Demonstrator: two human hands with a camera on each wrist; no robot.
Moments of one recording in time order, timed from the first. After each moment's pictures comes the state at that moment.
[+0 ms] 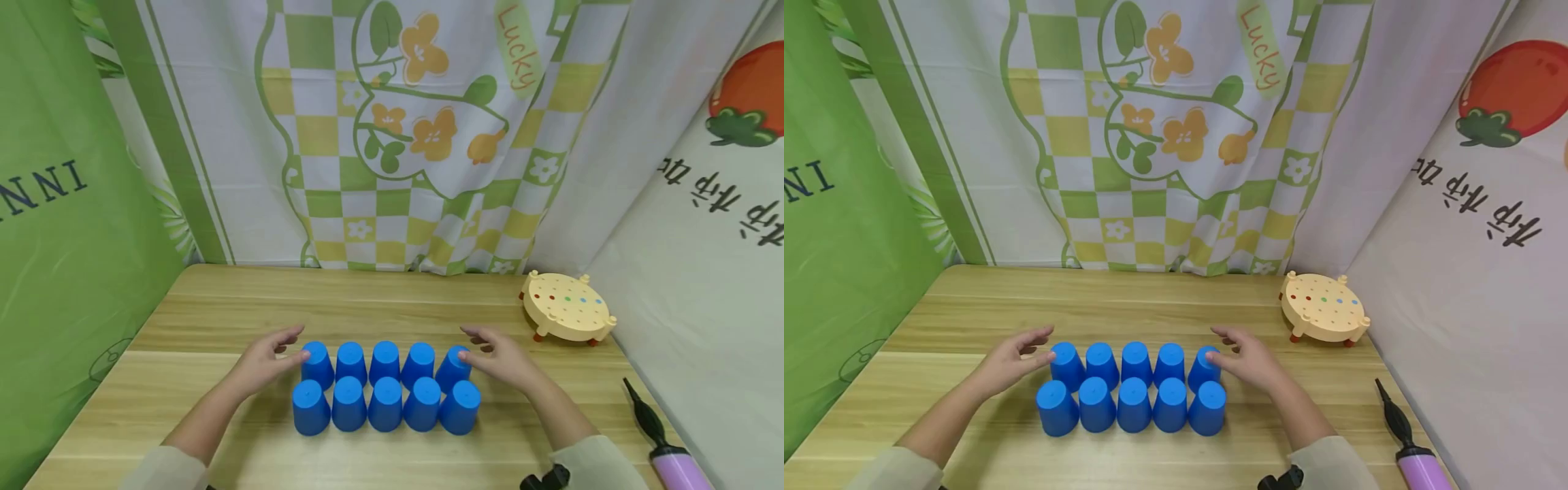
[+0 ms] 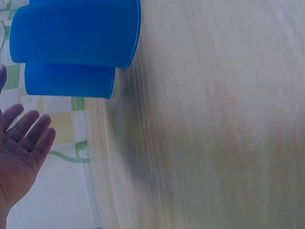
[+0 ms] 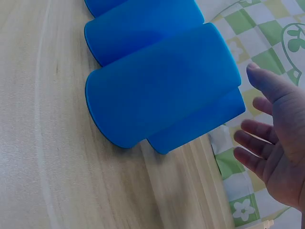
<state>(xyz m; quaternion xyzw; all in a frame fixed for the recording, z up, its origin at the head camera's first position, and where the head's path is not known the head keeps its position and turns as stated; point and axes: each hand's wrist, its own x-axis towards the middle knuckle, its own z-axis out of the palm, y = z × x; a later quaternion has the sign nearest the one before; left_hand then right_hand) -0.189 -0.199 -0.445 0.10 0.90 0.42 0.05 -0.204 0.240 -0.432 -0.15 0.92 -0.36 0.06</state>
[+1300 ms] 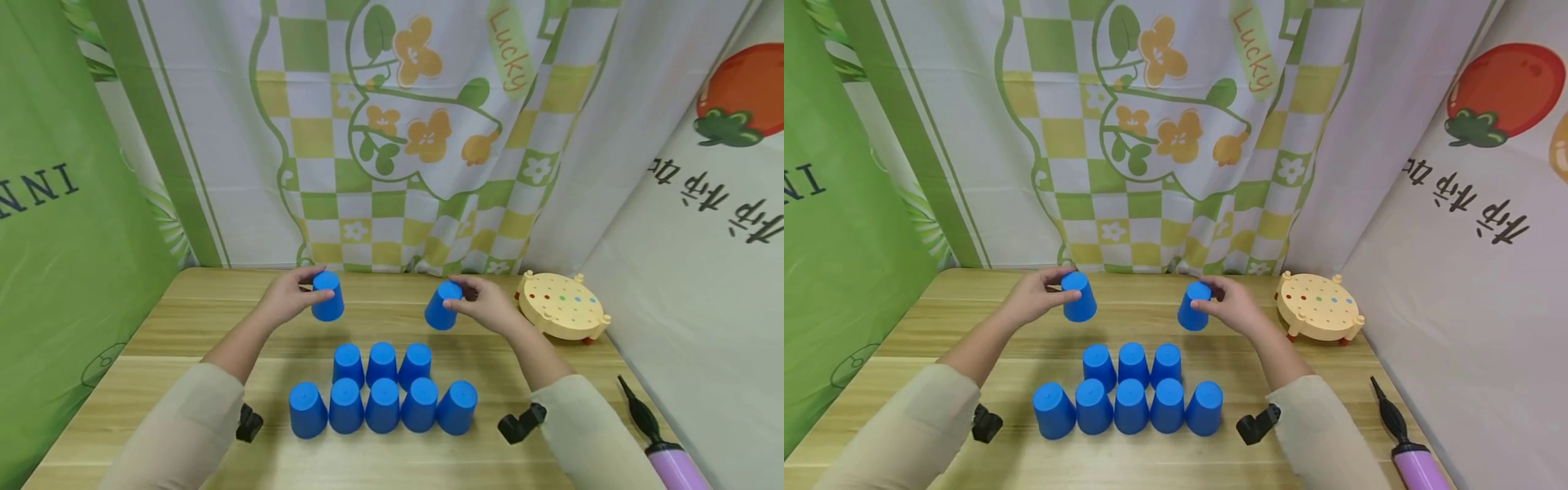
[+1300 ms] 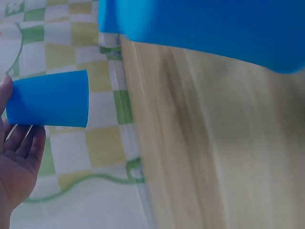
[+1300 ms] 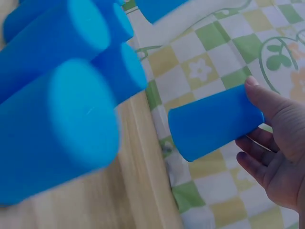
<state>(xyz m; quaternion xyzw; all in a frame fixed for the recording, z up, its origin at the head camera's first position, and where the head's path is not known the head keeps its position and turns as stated) -0.268 -0.162 -0.381 0.11 0.89 0.45 0.03 -0.254 0.214 -0.370 -0.10 0.92 -0.38 0.05</state>
